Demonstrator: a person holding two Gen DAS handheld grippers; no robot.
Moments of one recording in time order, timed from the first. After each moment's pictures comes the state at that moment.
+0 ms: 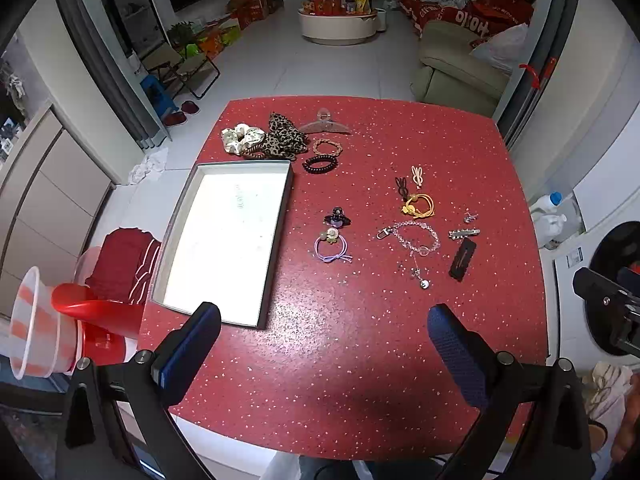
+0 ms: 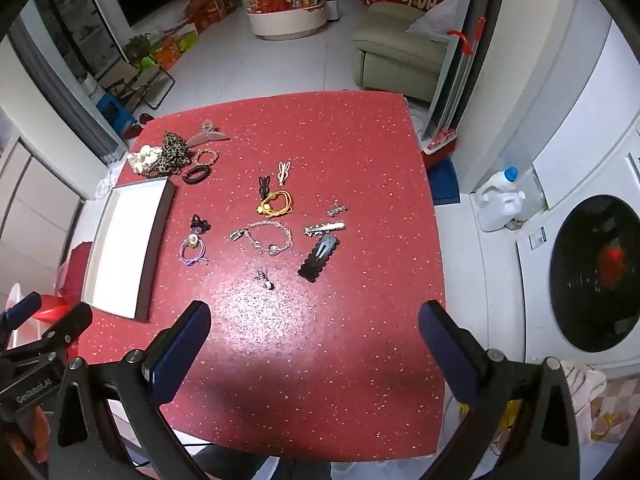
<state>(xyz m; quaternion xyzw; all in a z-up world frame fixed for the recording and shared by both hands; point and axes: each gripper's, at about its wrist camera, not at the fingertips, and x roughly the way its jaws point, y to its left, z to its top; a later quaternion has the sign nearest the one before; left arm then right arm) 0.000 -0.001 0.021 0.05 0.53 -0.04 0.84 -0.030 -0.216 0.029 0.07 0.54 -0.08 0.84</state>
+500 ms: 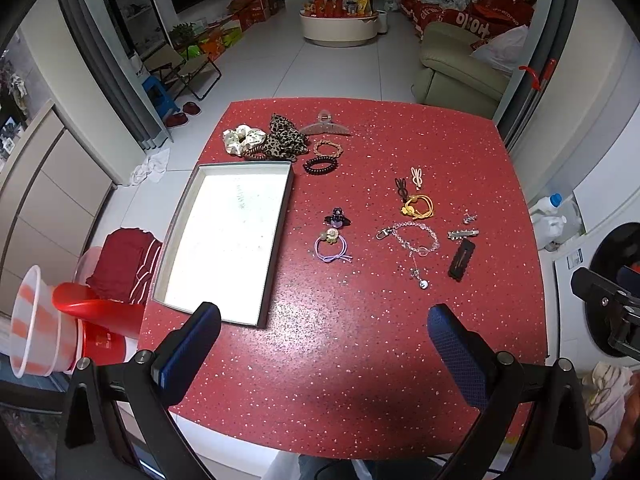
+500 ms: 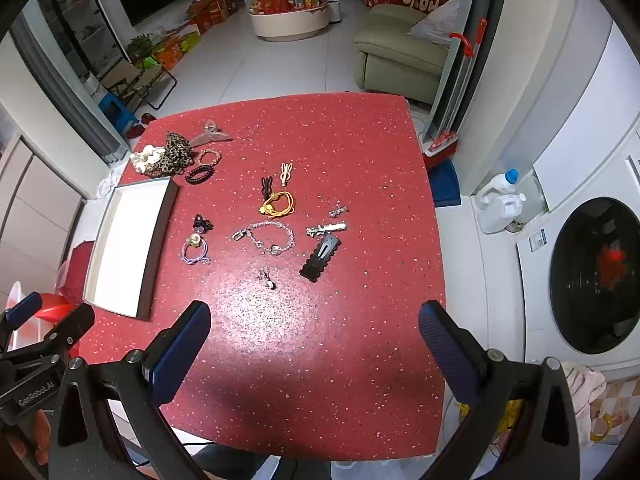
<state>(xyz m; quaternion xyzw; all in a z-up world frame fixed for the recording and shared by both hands) -0.002 0.002 0.022 0.05 0.53 -0.04 0.85 -0.031 -0.214 0.031 0.07 0.54 -0.08 0.84</state>
